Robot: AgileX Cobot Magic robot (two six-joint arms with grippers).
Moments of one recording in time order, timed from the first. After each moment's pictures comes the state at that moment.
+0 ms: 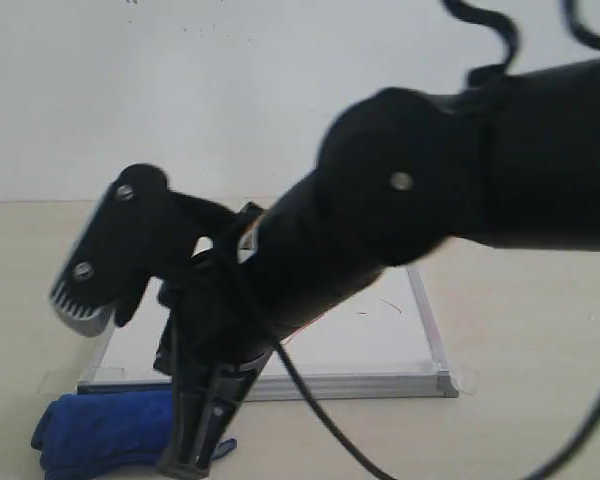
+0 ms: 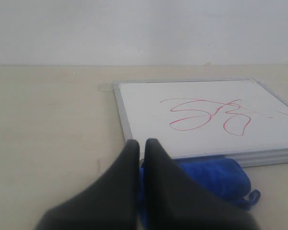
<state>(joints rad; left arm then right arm) -0.02 0.00 0.00 -0.13 0.29 0.06 0.95 1.64 -1.21 0.31 0.55 -0.80</state>
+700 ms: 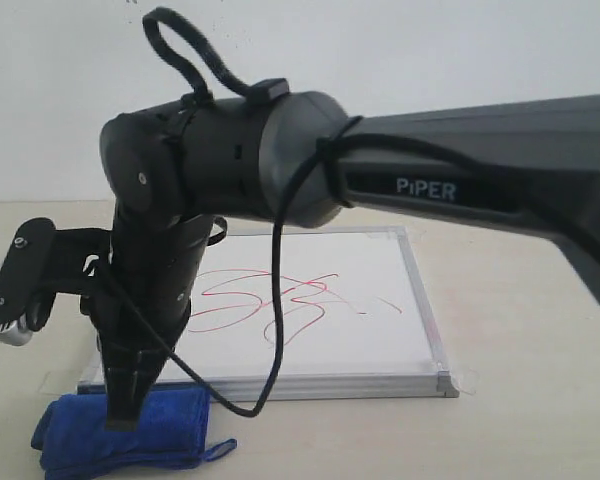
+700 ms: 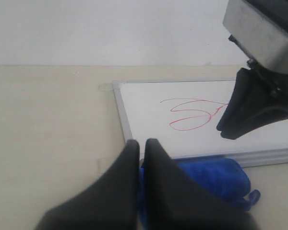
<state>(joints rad) -0.02 0.00 0.00 -0.13 0.29 0.06 0.96 2.11 -1.80 0.10 0.91 -0.76</state>
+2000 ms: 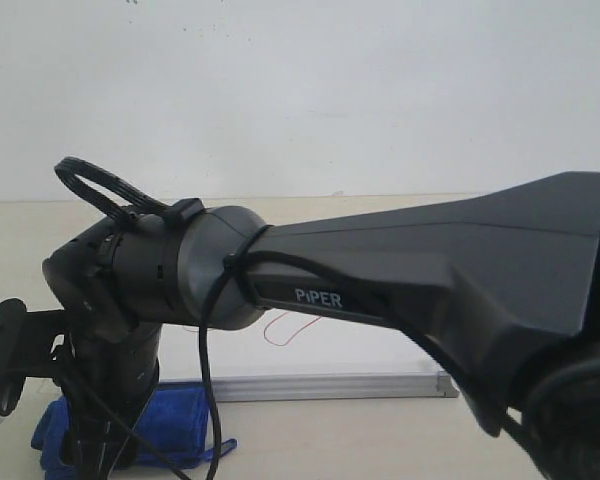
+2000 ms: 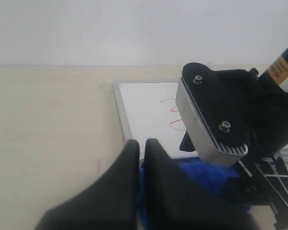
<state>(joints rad) -0.02 0.00 0.00 -0.13 0.29 0.06 1.05 2.25 -1.80 -0.03 0.79 -0.60</state>
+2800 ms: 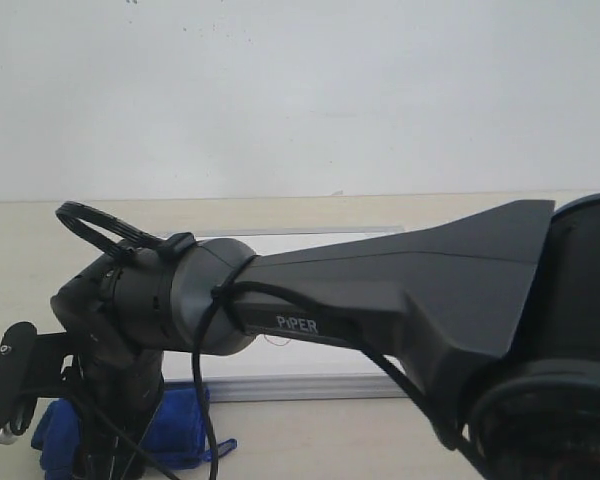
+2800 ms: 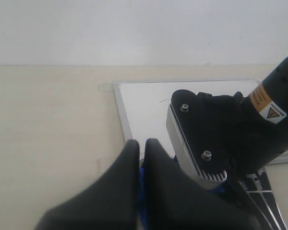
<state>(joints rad) -0.02 0.00 0.00 -0.13 0.29 0.06 1.05 2.31 -1.80 -0.07 0.74 -0.58</state>
